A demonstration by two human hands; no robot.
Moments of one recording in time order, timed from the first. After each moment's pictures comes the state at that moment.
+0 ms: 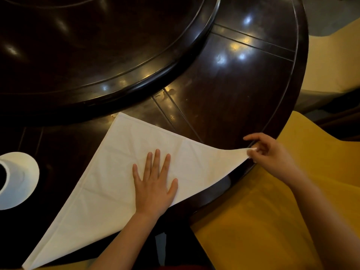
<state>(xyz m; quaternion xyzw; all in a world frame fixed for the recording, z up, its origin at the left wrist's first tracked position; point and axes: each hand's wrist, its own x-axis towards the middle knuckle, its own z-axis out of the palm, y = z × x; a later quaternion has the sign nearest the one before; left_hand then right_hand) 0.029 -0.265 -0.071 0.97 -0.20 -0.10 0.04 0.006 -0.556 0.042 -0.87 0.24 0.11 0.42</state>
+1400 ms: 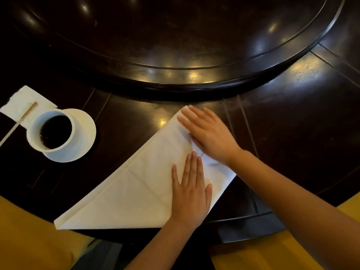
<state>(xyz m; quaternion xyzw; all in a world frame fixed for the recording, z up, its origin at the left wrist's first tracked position) 0.030 -0.264 -0.072 0.99 -0.07 -0.08 0.08 0.178 -0.361 -0.048 -0.92 -0.37 -0.01 0.14</state>
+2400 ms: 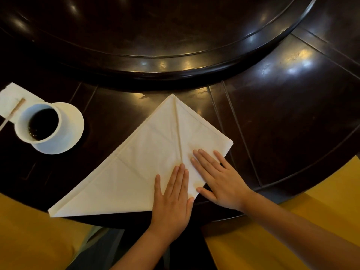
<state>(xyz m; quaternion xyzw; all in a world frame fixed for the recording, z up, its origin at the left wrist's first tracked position) -0.030 -0.237 -0.074 0.98 -0.16 -0.11 0.07 0.034 -0.419 -0.060 -0.93 -0.35 0.12 0.03</state>
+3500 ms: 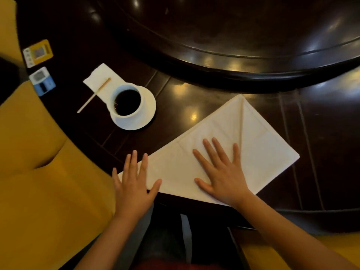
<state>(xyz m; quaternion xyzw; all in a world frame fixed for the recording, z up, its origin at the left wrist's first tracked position) -0.052 -0.051 -0.048 0.98 0.13 -0.15 0.04 0.045 -0.289 -0.058 -0.93 -0.33 0.16 0.07</state>
